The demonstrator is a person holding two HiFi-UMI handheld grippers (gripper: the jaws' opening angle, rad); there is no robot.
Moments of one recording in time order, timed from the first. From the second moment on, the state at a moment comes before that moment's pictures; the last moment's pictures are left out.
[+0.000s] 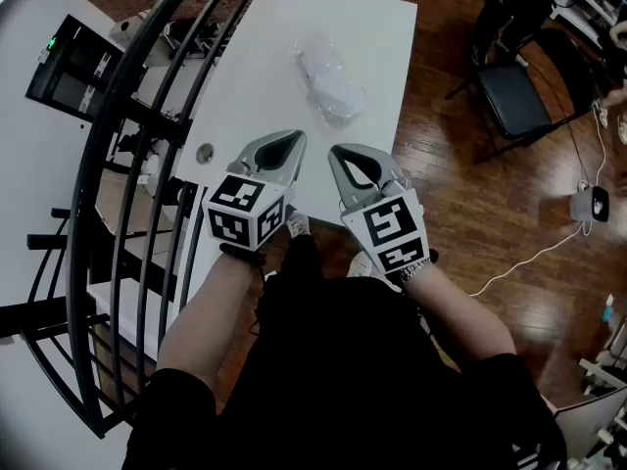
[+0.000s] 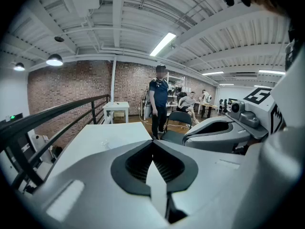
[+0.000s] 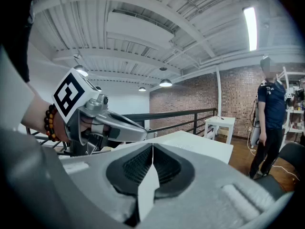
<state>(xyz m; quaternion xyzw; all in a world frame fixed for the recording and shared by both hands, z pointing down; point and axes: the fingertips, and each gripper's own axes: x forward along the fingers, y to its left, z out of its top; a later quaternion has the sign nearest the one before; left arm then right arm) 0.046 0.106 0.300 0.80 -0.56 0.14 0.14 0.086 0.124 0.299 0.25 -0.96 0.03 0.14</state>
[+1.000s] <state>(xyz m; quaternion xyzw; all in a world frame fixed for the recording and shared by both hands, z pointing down) -0.083 -0.063 0.358 0.84 -0.47 0.16 0.20 -0.019 -0.045 0.398 0.34 -0.89 0.13 0.29</state>
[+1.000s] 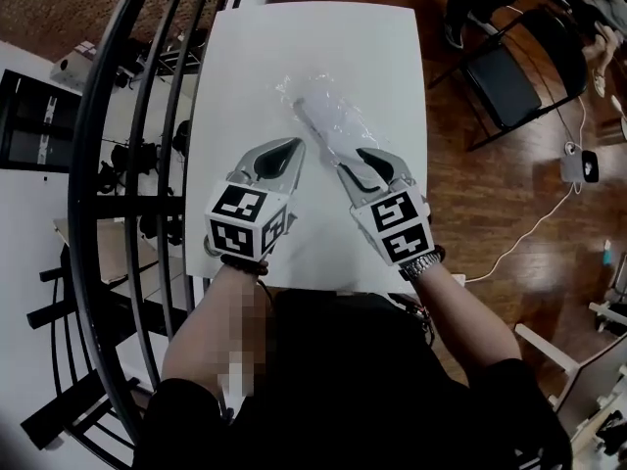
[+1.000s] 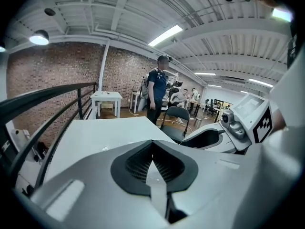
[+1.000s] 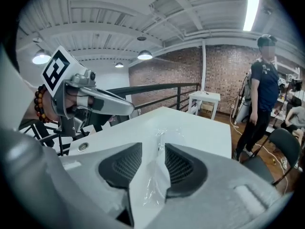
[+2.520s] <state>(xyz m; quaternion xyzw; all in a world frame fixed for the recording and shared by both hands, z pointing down) -0.158 -0.139 0.465 0.80 -0.48 0.23 0.26 -0.004 -0.065 0.529 0.23 -0.84 0.11 0.48</state>
